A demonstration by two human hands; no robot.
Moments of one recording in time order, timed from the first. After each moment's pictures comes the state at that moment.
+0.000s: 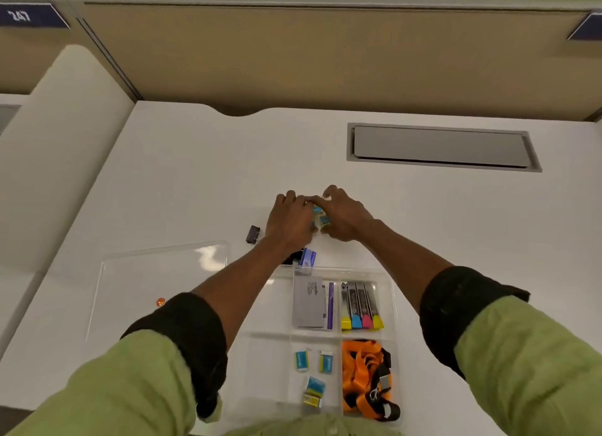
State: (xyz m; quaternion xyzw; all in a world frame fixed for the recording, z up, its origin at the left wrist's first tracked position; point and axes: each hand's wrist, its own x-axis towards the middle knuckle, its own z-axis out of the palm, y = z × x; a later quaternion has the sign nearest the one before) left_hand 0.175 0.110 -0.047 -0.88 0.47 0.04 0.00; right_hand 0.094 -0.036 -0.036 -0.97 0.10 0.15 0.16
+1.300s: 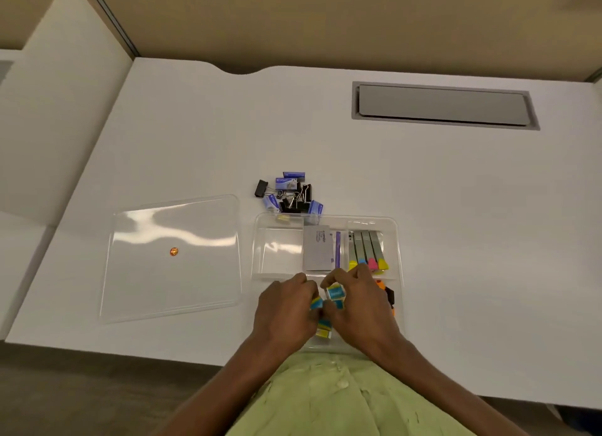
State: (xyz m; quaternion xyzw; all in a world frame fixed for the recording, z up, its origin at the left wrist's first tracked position) left_hand -0.026 0.286 -0.003 -0.89 0.39 0.21 -0.13; right_hand -0.121 0.157 0.009 -0.88 0.31 0.10 0.34
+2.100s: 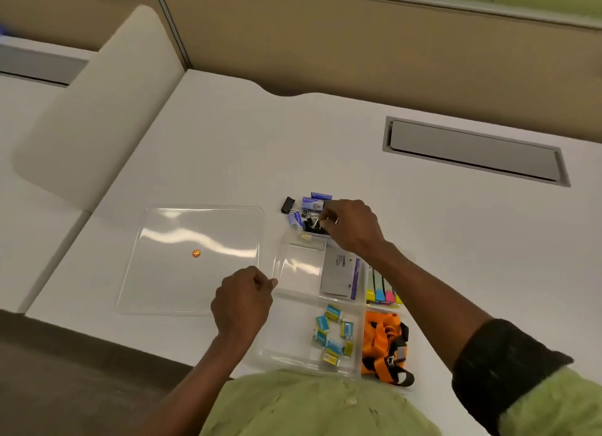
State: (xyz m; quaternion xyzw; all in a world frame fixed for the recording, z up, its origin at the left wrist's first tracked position) left_hand 0.038 0.335 -0.009 -0.96 0.03 0.13 -0.24; right_hand 0.054 0.084 0.015 -0.95 0.18 0.06 0.24
